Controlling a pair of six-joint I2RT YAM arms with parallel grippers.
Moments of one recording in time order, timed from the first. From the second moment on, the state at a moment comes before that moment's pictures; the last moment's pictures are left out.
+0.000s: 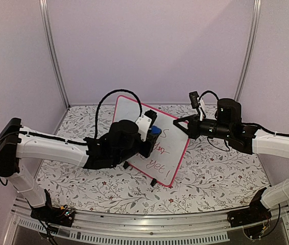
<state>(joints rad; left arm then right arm) -1.13 1.64 1.01 0.29 -0.48 -0.08 0.72 1.28 0.82 0.22 -0.33 0.33</state>
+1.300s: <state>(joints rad) -1.15 1.64 1.00 0.35 -0.50 -0.13 0.72 1.28 0.83 0.22 -0.35 0.31</state>
